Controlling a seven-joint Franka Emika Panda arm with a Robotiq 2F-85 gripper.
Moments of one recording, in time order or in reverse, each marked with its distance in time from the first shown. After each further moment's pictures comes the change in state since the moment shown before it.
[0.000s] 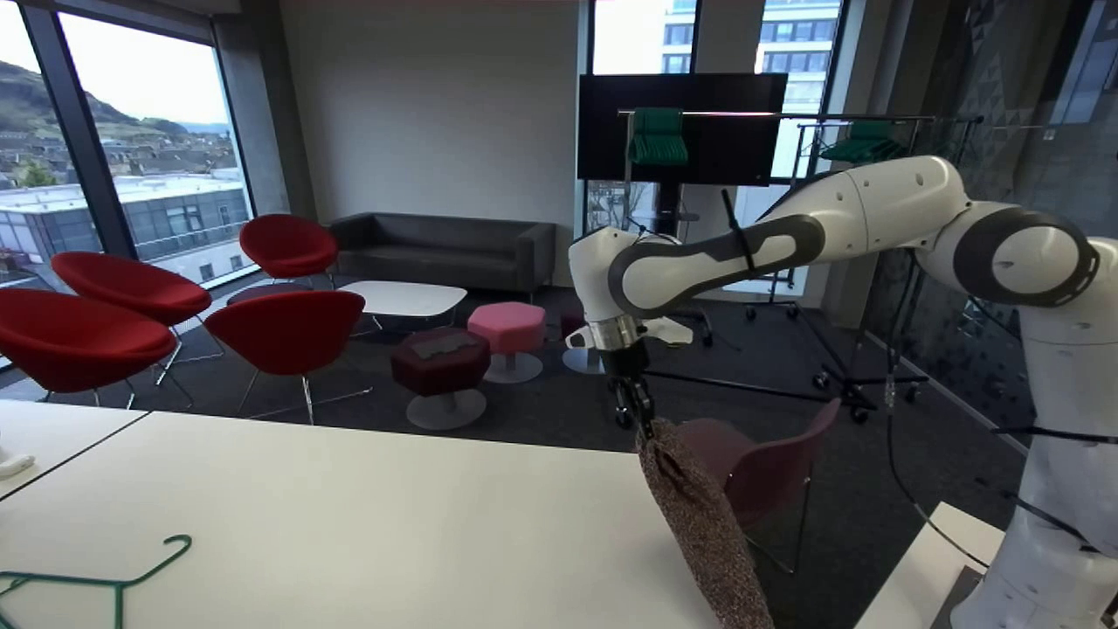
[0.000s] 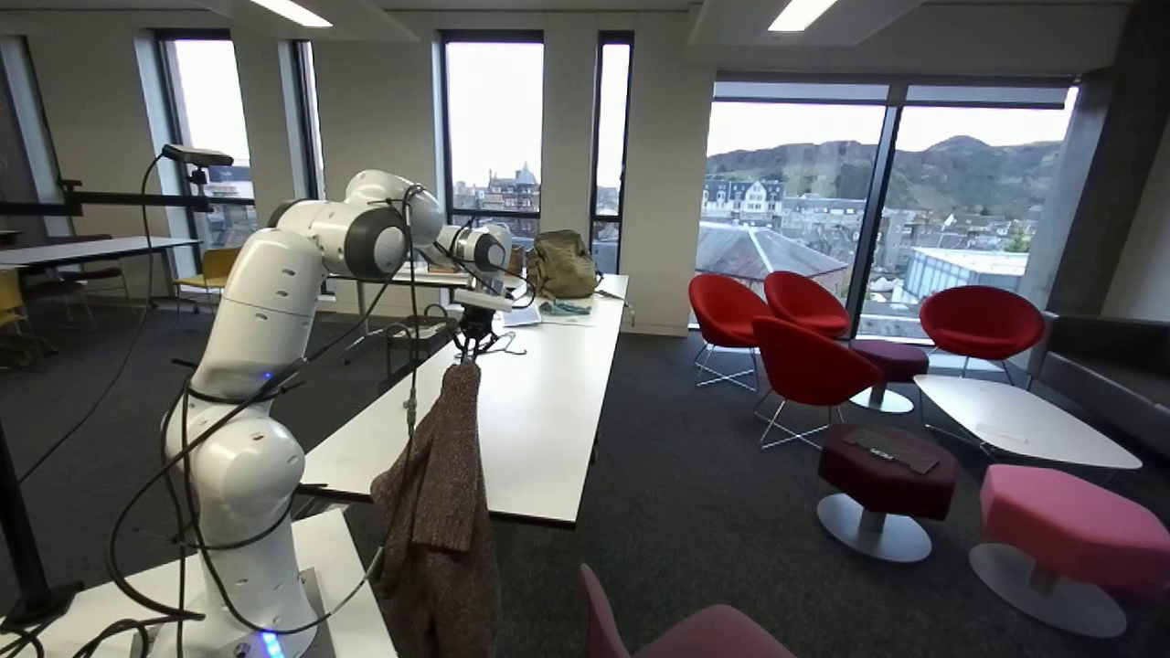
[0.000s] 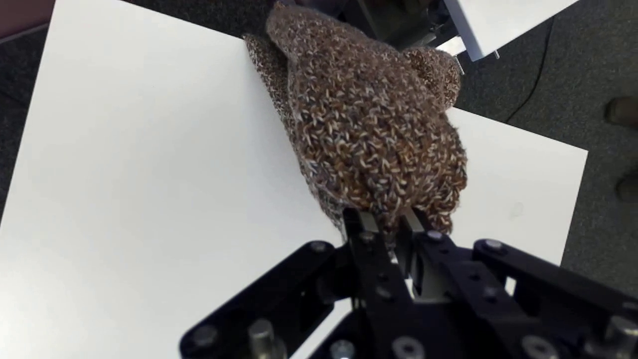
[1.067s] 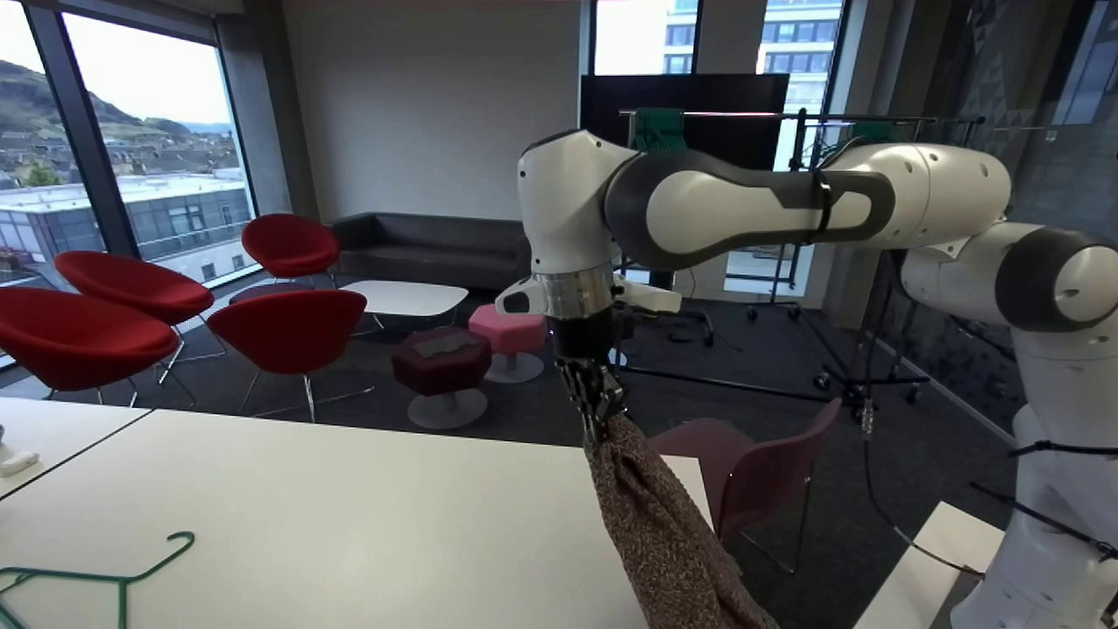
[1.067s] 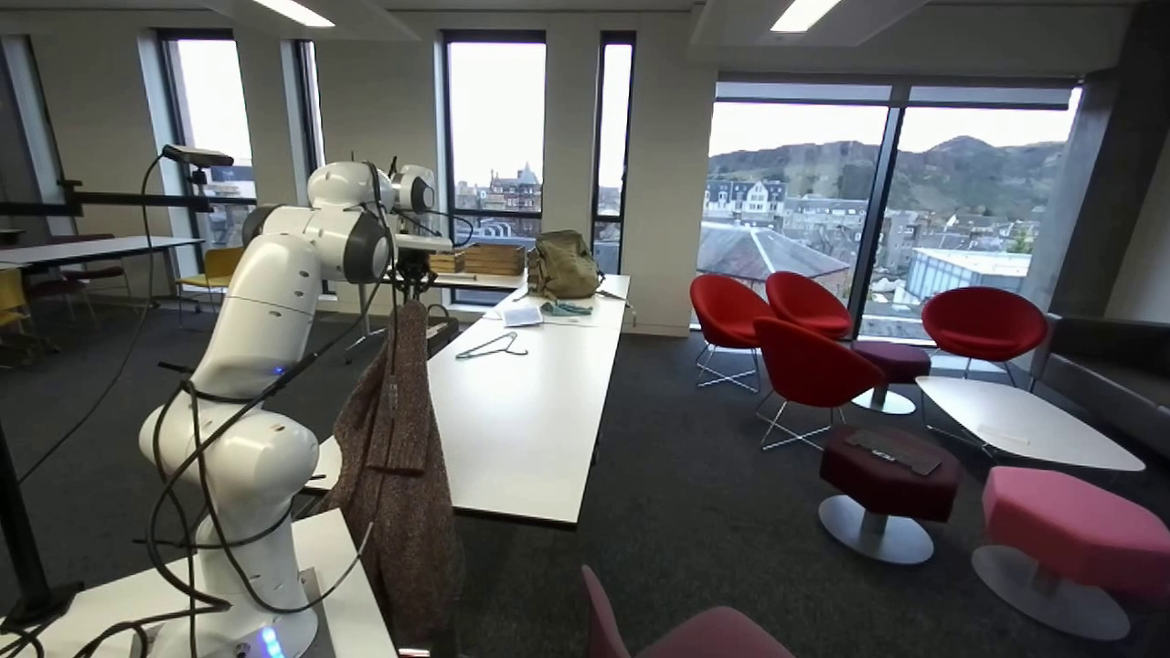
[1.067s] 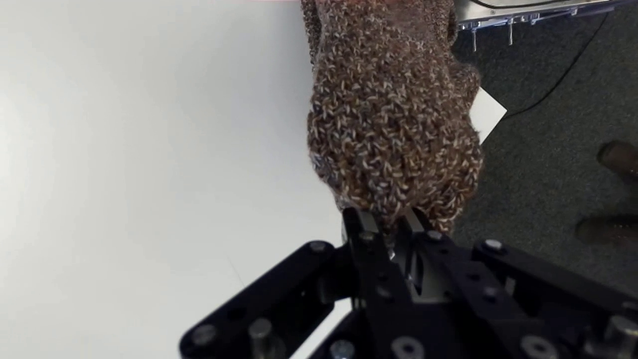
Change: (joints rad) arm 0.264 0.073 0.119 0.404 -0.081 -0.149 -0.001
